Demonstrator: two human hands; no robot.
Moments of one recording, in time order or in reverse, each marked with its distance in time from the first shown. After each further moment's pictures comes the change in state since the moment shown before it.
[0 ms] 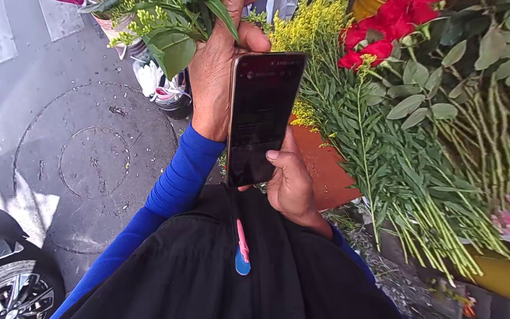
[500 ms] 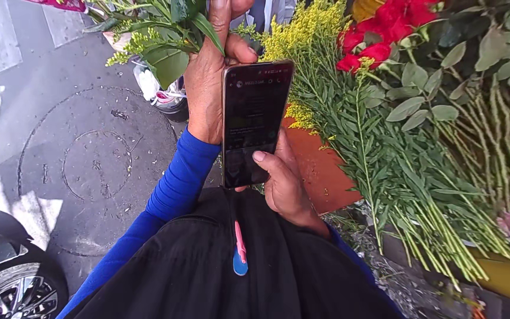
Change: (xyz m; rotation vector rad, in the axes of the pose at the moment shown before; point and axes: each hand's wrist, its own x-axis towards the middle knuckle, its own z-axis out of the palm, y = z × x) left_hand 0.006 -0.004 -0.006 0.031 0.009 -0.011; right_hand 0.008 0.003 -0.003 -0.040 -0.019 -0.005
